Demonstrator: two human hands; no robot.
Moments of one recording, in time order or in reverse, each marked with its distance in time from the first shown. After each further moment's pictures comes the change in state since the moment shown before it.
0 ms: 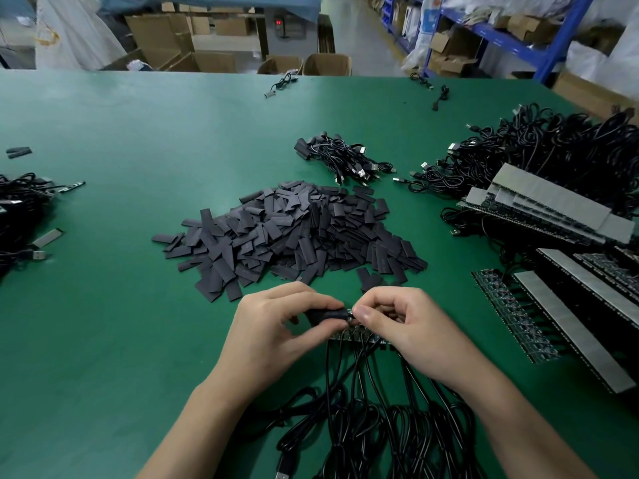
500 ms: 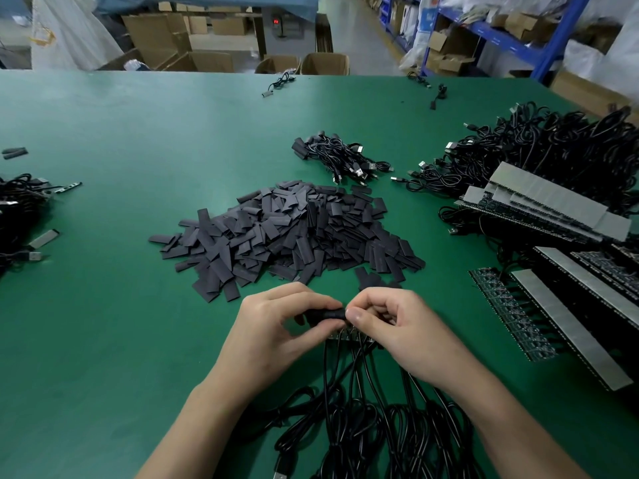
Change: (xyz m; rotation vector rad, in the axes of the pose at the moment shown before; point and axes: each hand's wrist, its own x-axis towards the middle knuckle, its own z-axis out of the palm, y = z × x) left_hand 0.000 -0.001 0.001 -0.013 -0.012 0.012; right_hand -0.002 -0.004 0.005 -0.034 0.021 0.008
